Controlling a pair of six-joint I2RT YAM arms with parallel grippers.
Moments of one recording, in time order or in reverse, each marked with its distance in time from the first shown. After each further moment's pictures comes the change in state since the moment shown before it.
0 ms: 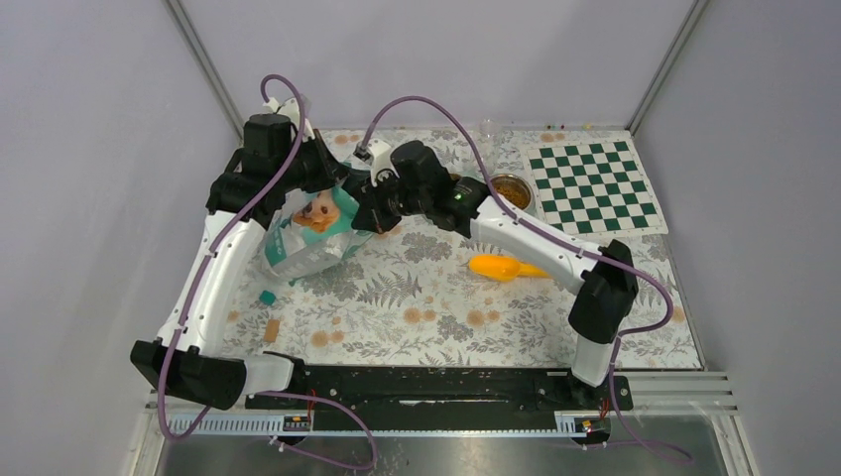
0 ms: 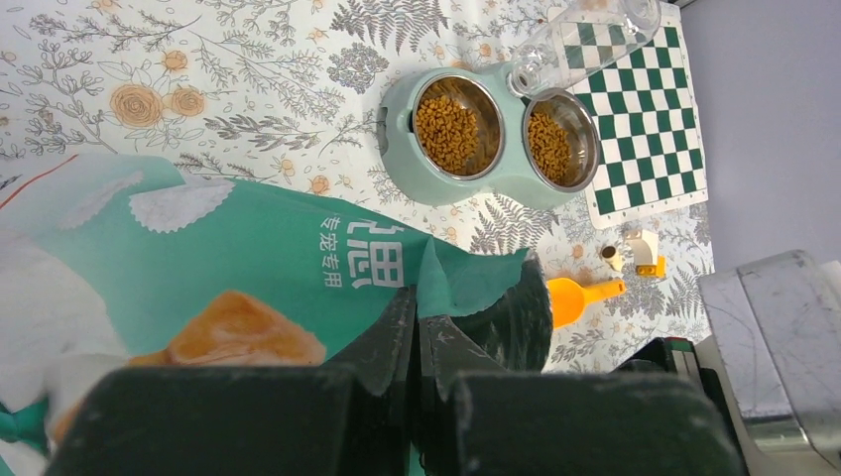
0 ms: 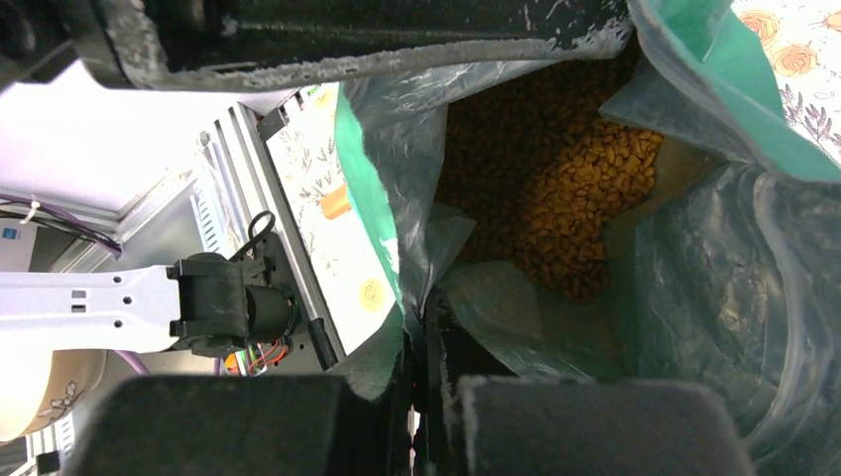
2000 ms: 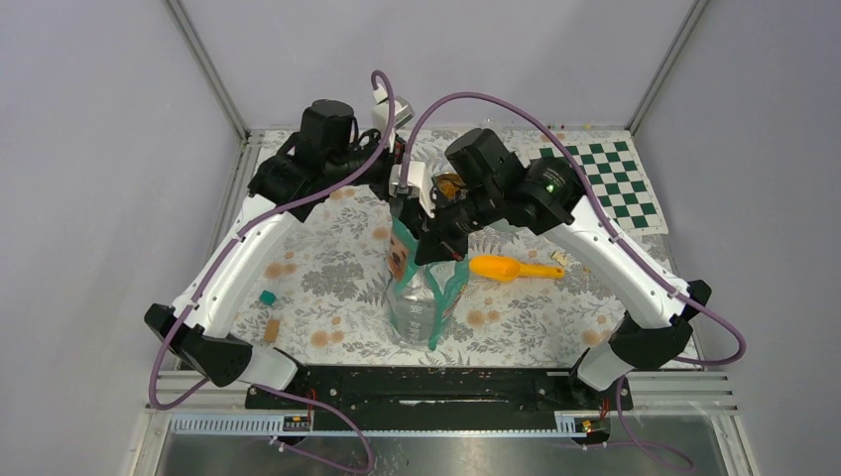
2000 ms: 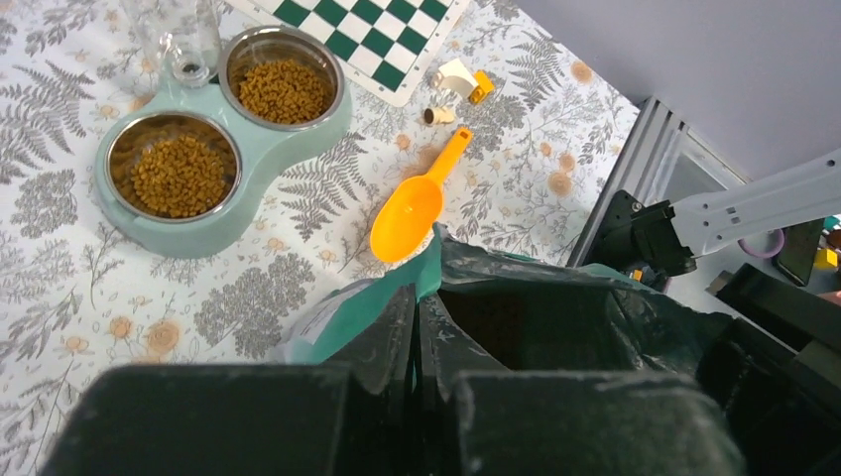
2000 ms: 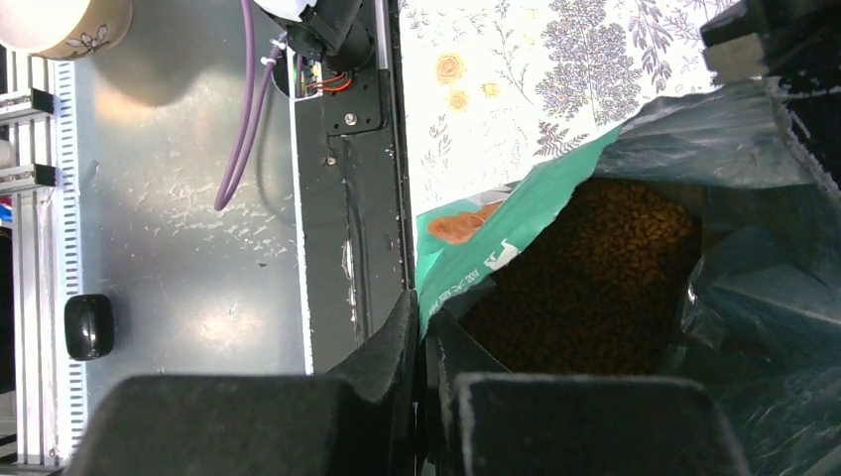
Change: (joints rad) left arm -0.311 0.136 0.198 0.007 0.383 0.364; right arm 0.007 -0.232 0.290 -0.857 -0.224 -0.539
